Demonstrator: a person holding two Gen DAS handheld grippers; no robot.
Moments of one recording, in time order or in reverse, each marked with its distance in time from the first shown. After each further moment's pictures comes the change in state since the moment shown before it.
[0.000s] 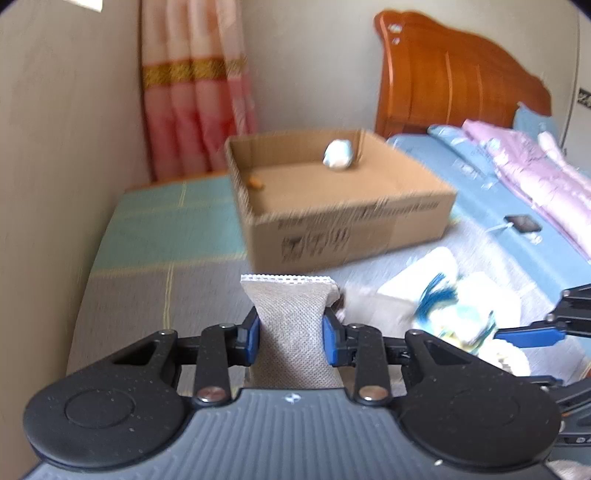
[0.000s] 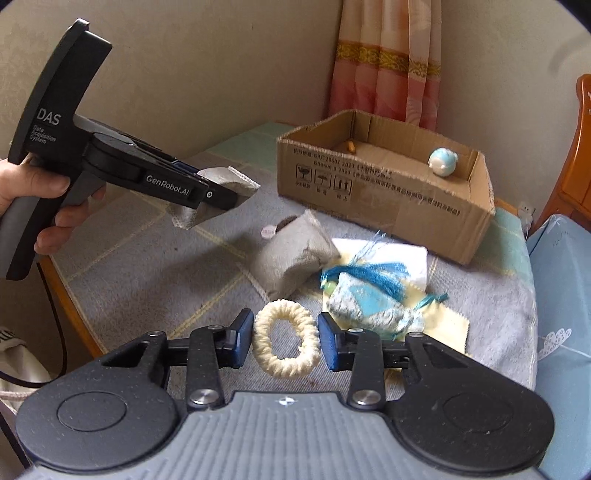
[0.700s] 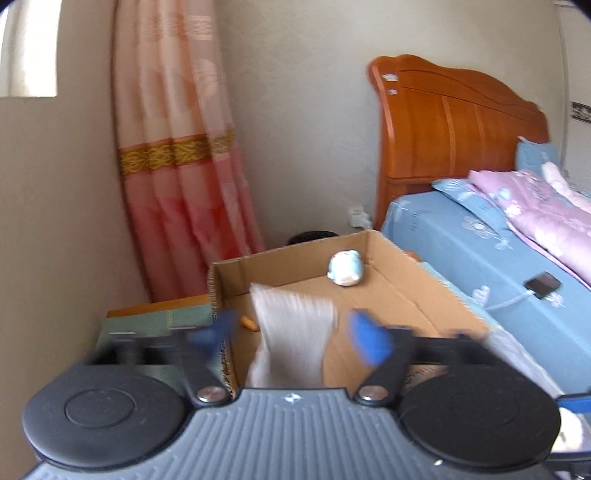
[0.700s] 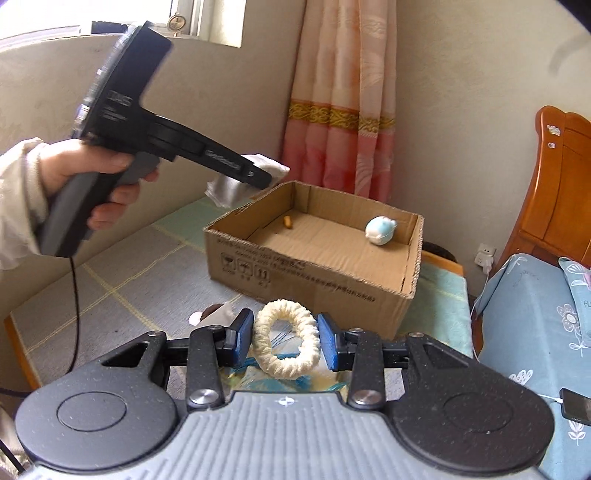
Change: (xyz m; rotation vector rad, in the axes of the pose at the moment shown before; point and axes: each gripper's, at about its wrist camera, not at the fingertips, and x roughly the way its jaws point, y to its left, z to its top) left arm 0.062 -0.012 0.112 0.051 -0.179 0.052; right arm -0.018 -0.053 0.041 0.022 -0.153 -0.108
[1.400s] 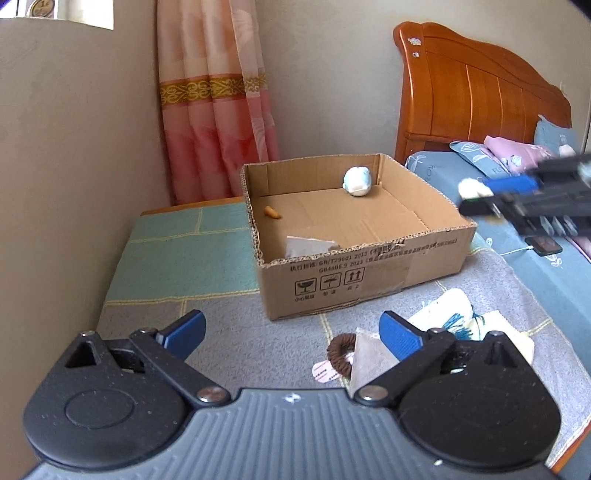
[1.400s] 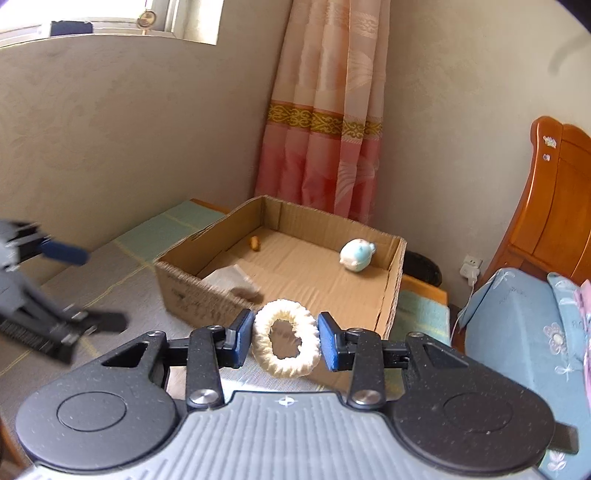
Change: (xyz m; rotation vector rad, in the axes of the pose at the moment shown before) left arm -0.068 0.006 -0.077 -0.070 0.157 0.036; right arm 0.045 -0.028 0.051 -0.036 0.015 -0.070
